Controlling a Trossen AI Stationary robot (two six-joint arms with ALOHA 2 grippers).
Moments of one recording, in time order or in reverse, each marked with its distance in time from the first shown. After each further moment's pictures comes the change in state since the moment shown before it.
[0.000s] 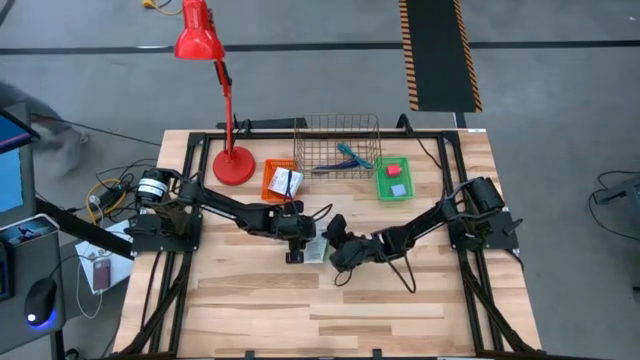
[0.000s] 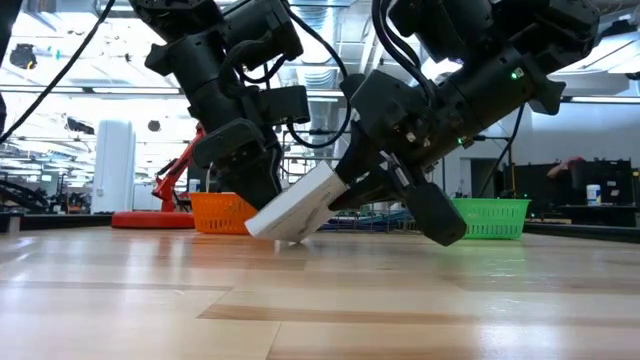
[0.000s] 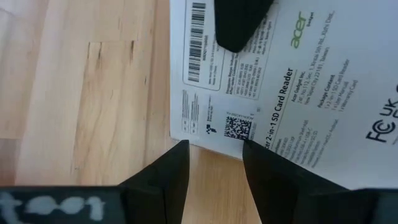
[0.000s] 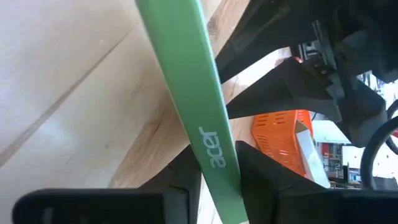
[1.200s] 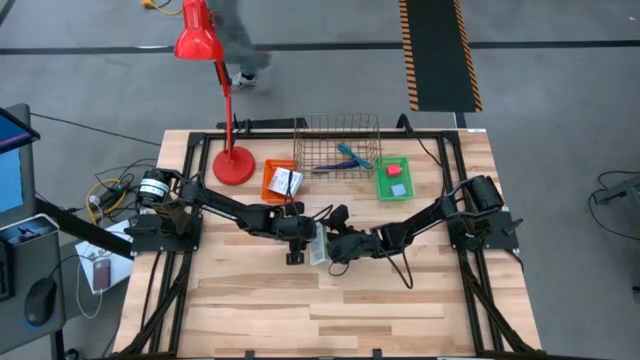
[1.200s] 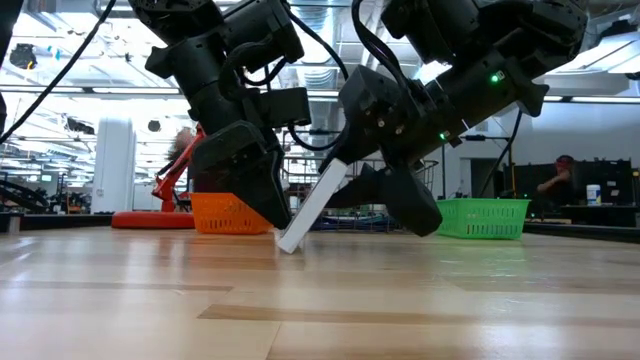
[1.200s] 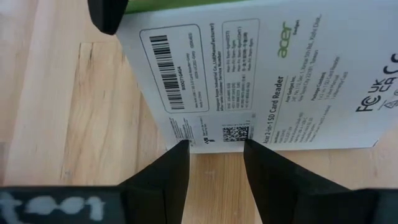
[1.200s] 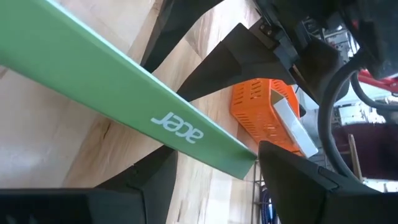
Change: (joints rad) left arm -0.001 0.005 0.000 0.005 0.005 0.000; right arm -0.023 -0.001 0.003 0.030 0.062 0.130
